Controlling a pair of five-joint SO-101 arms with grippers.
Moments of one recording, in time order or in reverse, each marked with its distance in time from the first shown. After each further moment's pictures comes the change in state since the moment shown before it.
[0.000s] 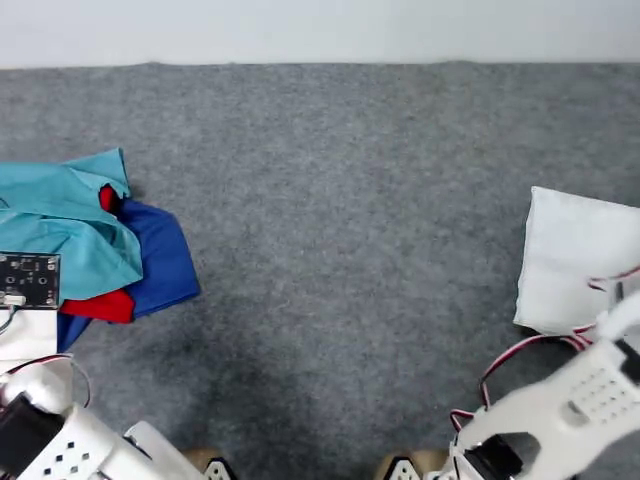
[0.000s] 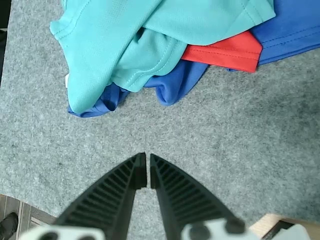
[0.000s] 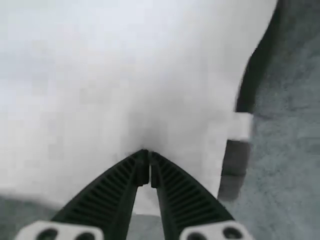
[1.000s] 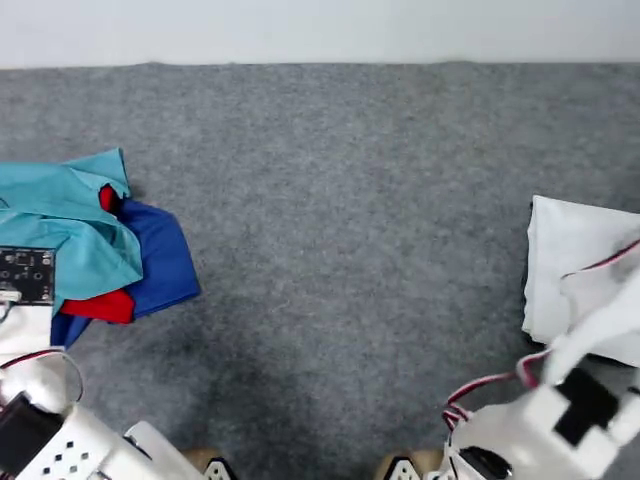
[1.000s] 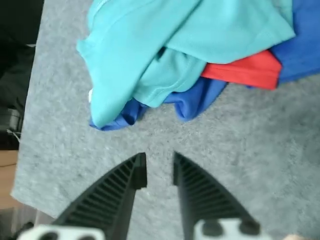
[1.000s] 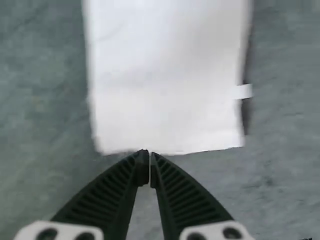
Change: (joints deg) left arm 0.5 1.0 -0.3 -5.4 -2.0; right arm -9.8 -31.6 4.3 20.0 -13.2
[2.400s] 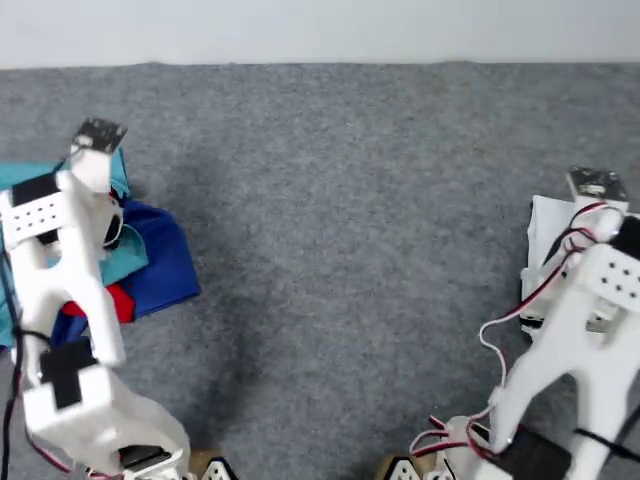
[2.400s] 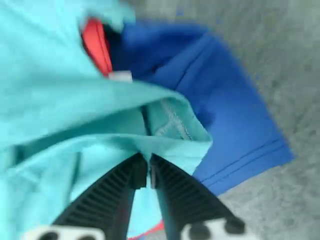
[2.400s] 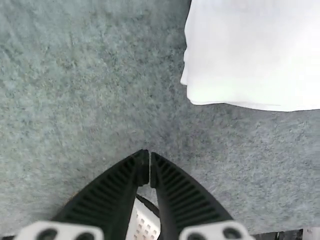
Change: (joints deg) left arm 31.1 73.1 -38.9 -12.2 13.5; right arm -11.3 -20.8 31.2 0.0 -11.9
